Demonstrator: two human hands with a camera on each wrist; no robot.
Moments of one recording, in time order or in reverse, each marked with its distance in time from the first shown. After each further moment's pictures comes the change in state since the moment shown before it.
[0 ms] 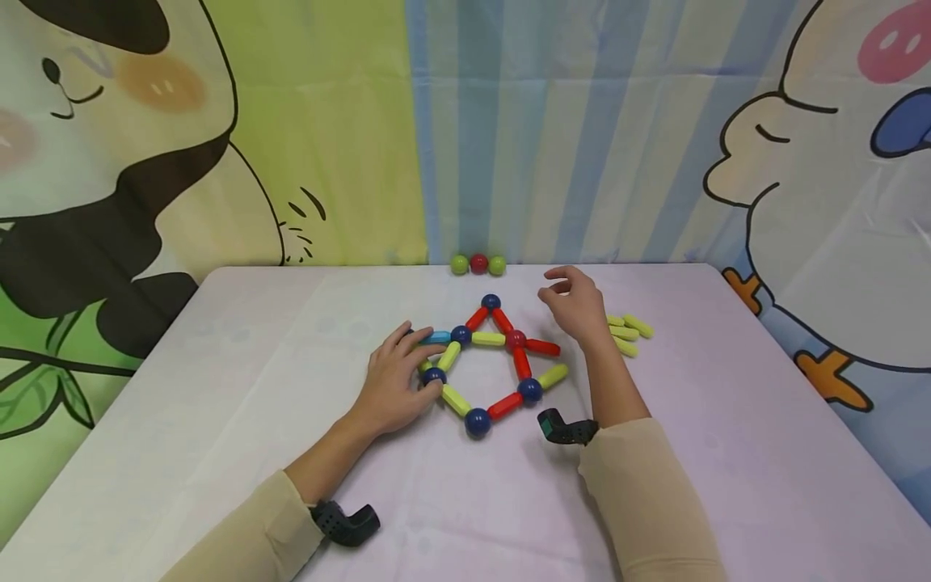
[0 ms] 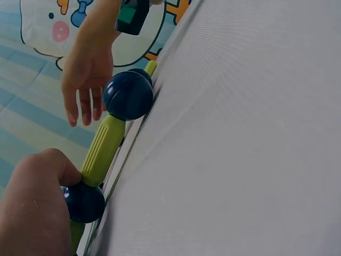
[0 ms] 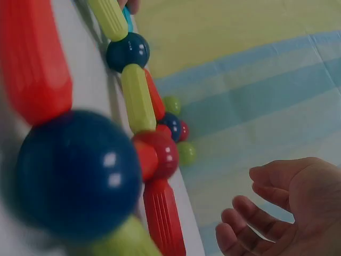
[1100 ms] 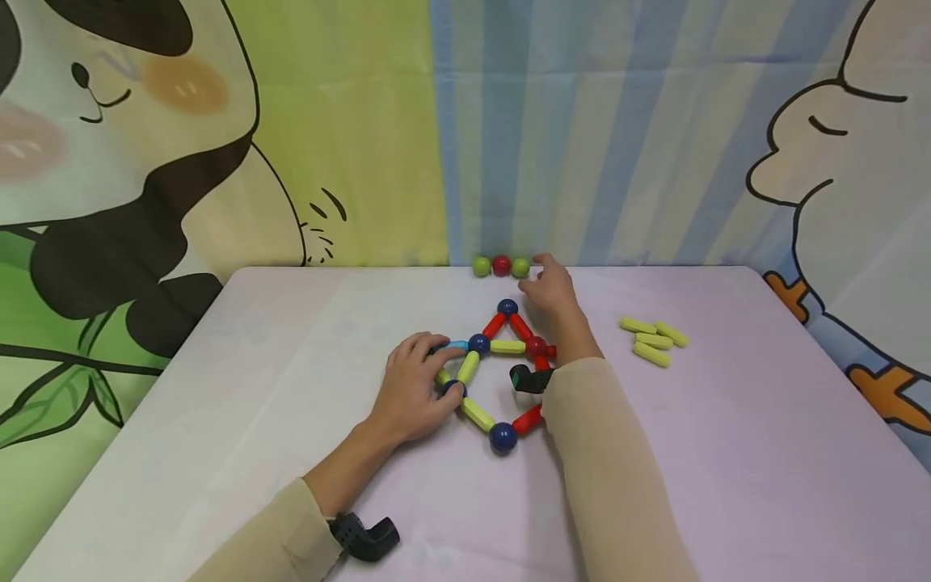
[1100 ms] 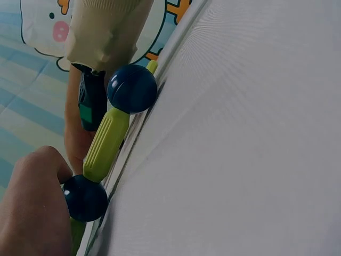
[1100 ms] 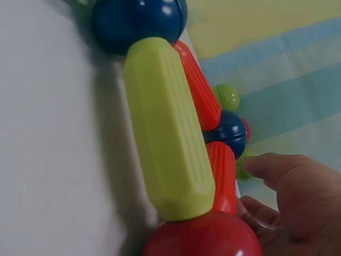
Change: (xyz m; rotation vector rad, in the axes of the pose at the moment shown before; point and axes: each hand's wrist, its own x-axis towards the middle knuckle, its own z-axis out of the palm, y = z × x) left_hand 0.000 0.001 -0.001 0.103 0.077 0.043; right_hand 0.088 -0.015 0.066 -0.110 -0.111 0.092
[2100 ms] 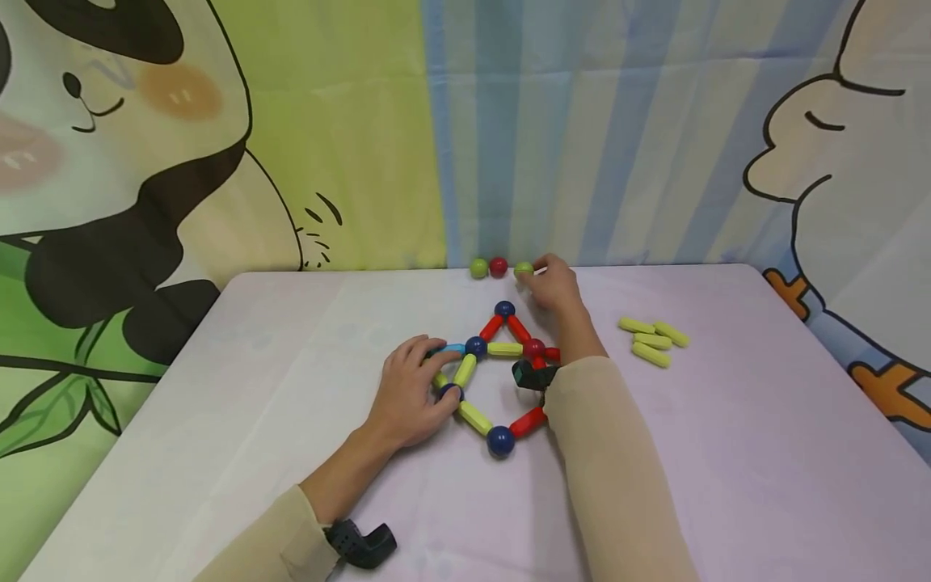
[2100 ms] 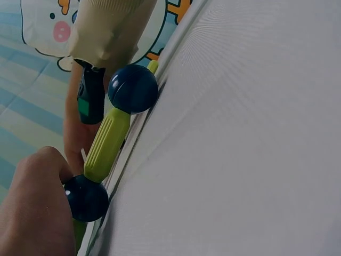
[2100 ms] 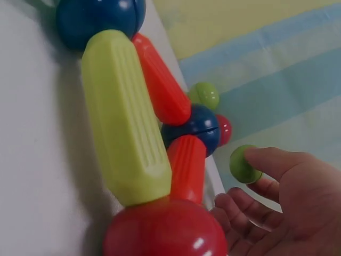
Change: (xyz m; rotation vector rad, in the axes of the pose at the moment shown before) left_hand 0.000 0.001 0.002 -0.003 0.014 0.014; right_hand -0.002 0.003 -0.015 0.059 -0.011 -0.003
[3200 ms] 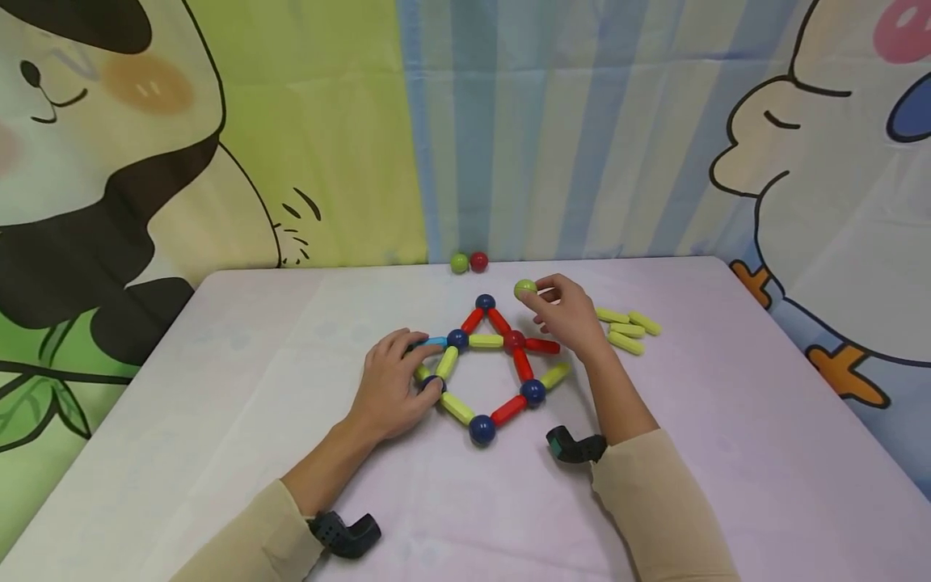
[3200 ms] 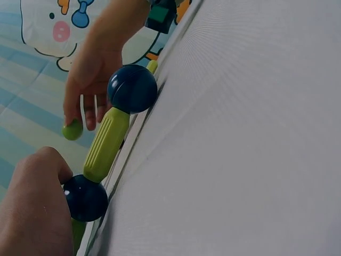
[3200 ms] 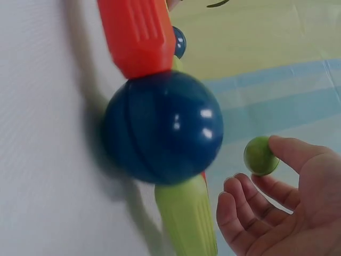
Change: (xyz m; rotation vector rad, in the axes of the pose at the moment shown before) left_hand 0.000 -0.002 -0.002 -0.023 -0.030 -0.022; right_hand -0.087 0.032 -0.028 0.082 -0.008 -0.129
